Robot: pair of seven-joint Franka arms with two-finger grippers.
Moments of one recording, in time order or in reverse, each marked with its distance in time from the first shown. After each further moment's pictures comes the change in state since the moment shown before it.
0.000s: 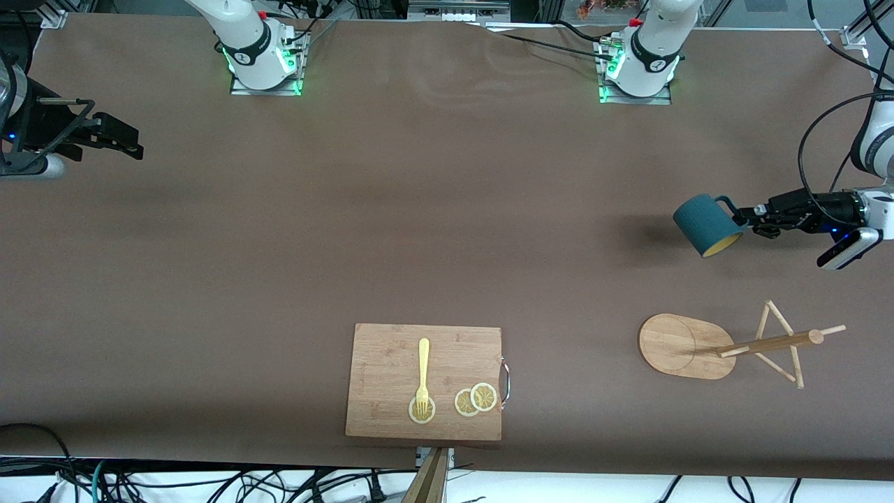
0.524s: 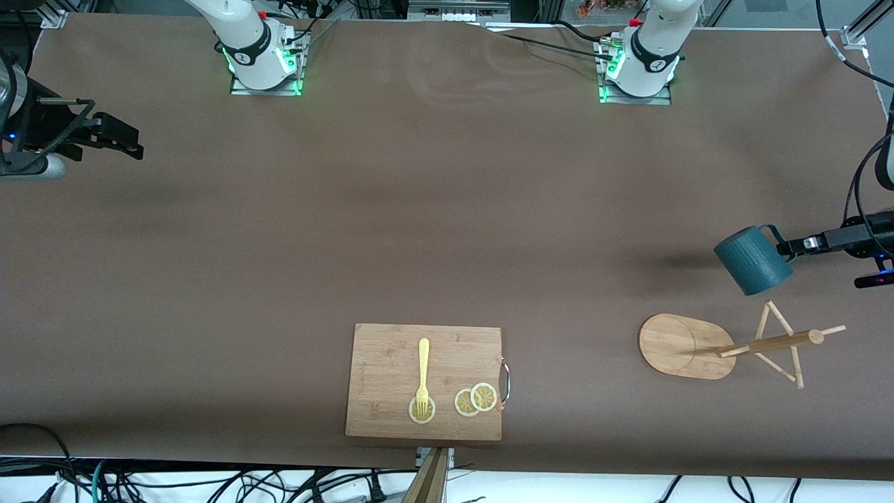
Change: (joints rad) left arm 0.001 0.115 -0.002 0.226 -0.089 0.000 -0.419; right arm 0.000 0.000 0.000 0.000 0.000 -0.001 0.000
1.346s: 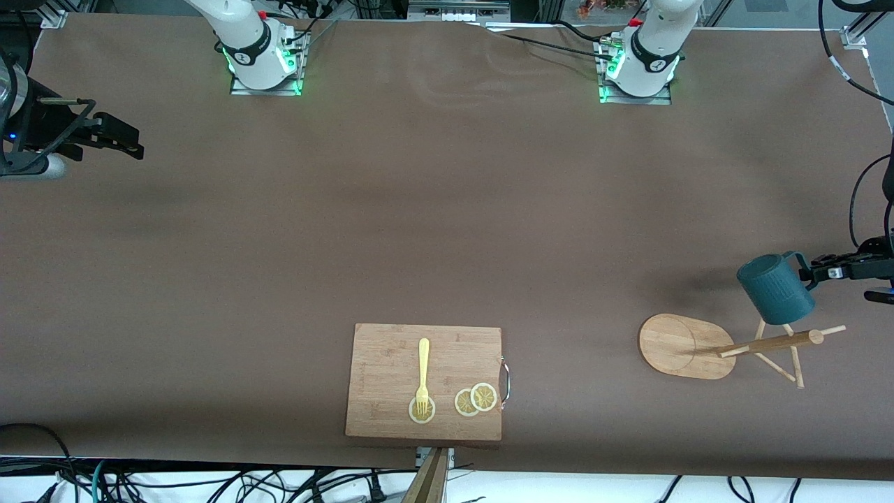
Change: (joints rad) left arm 0.000 0.124 -0.003 0.157 -0.055 0.053 -0.277; right arm 0.001 0.000 0.001 0.000 0.000 0.000 0.000
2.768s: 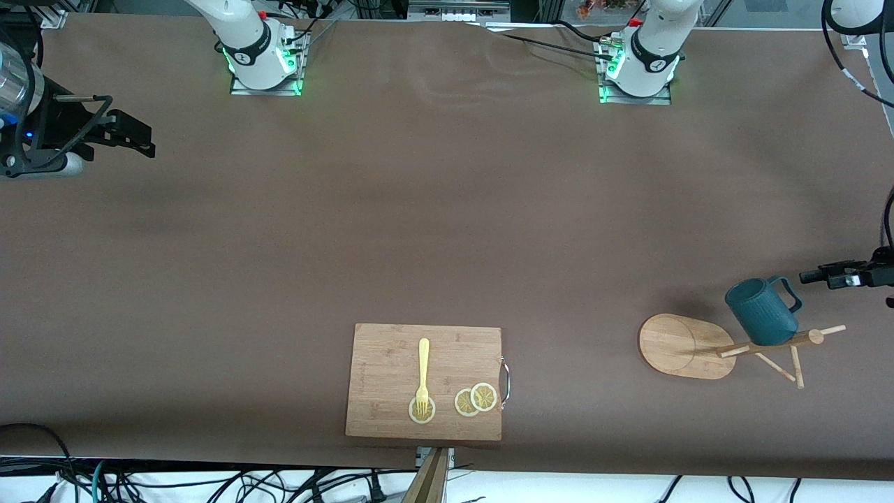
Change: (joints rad) left arm -0.004 0.080 -0.012 0.239 0.405 0.005 0.012; right arm 0.001 -0.002 0.032 0.001 0.000 -0.001 0.001
